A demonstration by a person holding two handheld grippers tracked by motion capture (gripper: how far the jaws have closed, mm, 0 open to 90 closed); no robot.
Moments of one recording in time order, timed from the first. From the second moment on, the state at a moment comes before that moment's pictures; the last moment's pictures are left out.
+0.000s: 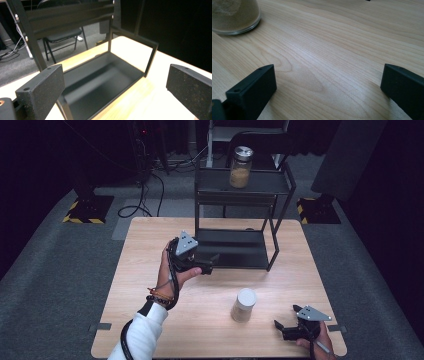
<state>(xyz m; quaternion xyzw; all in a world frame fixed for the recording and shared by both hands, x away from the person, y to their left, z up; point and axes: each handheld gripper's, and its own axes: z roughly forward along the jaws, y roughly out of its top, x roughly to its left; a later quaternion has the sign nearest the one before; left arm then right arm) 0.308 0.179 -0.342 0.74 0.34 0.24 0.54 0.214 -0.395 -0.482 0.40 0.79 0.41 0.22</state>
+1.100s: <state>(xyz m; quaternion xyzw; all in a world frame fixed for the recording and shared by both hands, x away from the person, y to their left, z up) 0.274 0.191 -0.433 0.76 0.36 0.22 0.50 0.214 -0.395 -0.482 0.40 0.79 0.41 0.22</state>
